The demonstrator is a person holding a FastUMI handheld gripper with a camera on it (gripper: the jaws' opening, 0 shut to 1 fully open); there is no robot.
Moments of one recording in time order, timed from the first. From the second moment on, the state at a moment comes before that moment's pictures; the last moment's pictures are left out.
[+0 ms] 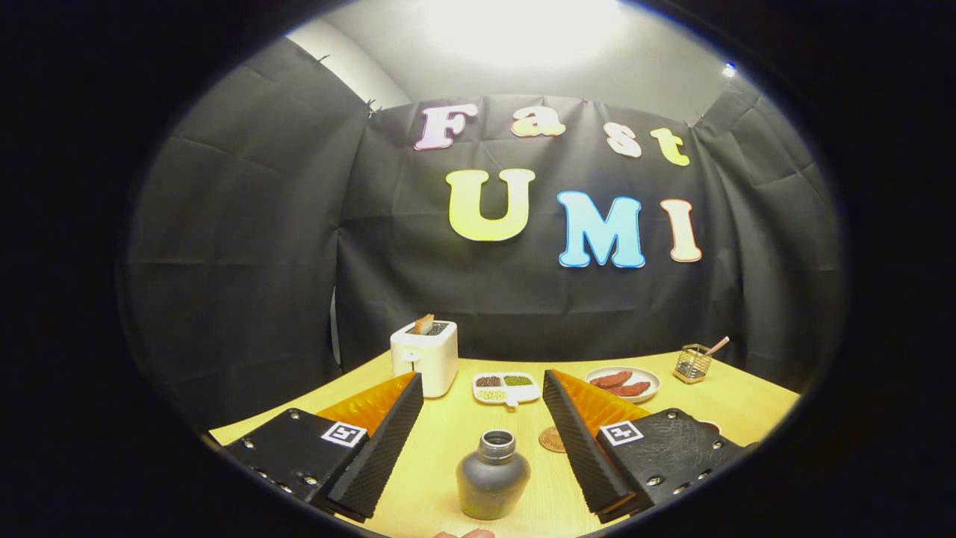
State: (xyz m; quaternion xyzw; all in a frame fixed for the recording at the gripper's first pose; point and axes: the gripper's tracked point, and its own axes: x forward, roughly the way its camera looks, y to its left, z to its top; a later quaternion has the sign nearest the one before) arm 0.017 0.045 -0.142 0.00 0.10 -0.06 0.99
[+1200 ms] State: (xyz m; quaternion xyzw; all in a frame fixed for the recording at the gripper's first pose) arm -0.005 0.034 -0.291 0.01 0.22 -0.12 0.97
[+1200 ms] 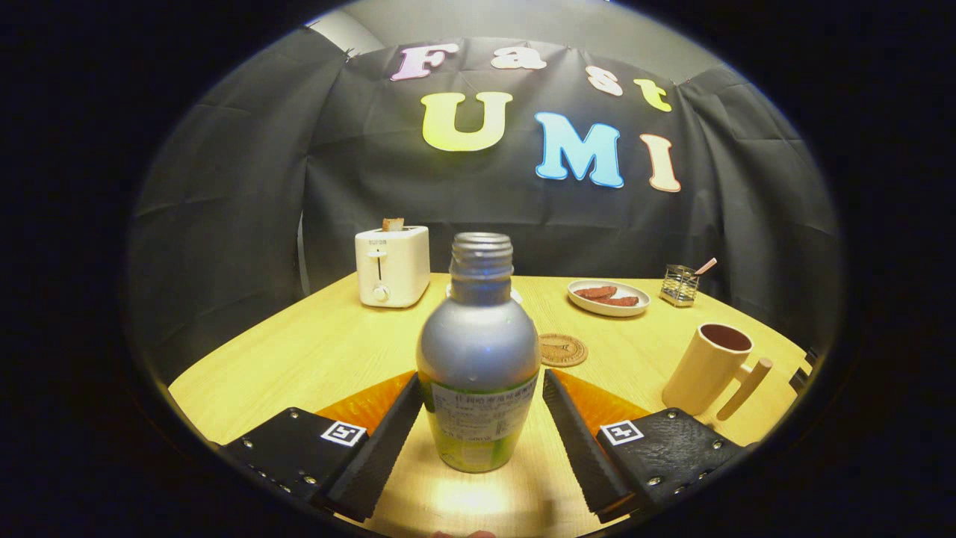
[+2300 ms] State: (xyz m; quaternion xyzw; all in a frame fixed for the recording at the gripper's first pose) arm 0.010 0.000 -0.265 0.13 0.24 -0.13 0.95
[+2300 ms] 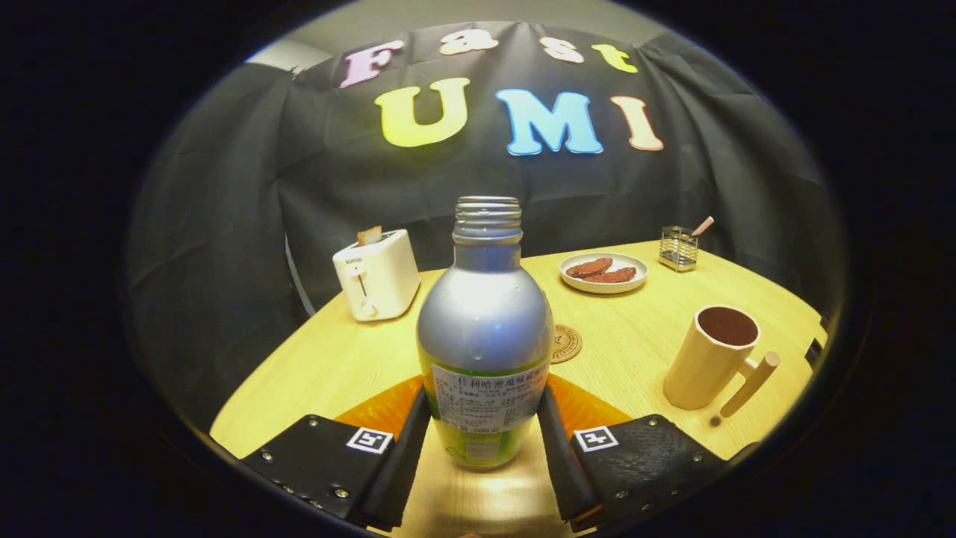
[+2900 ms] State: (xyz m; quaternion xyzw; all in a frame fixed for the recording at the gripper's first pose) arm 0.013 -0.042 -0.239 0.29 0.20 -0.15 0.92
